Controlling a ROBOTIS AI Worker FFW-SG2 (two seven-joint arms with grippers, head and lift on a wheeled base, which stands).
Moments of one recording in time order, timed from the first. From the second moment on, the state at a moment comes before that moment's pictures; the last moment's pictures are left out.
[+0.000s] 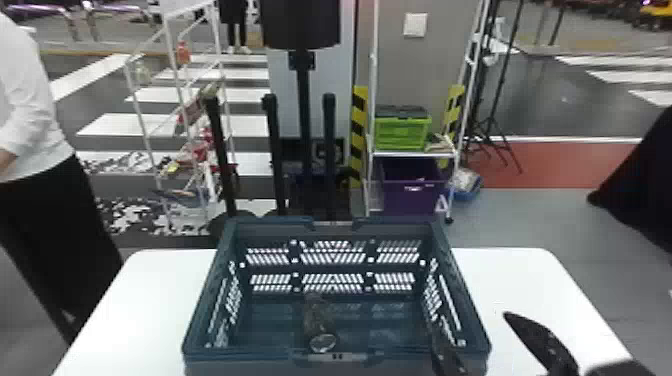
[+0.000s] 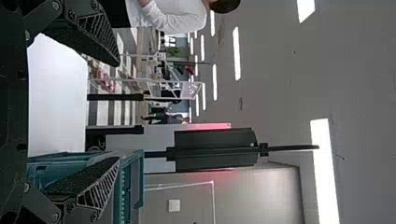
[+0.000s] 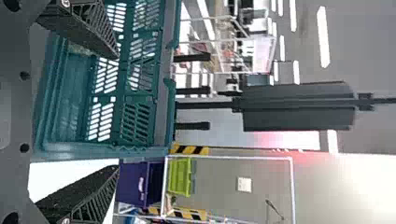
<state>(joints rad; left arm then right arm) 1.03 0.16 0.02 -1.74 0.04 -1.08 0.24 0.58 -0.23 0.13 -2.31 -0.13 0.23 -0.03</state>
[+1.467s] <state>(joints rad) 1.04 0.16 0.00 -1.78 0.00 -1.05 0.24 0.91 -0.21 0.11 -2.09 -0.13 -0.47 -0.03</state>
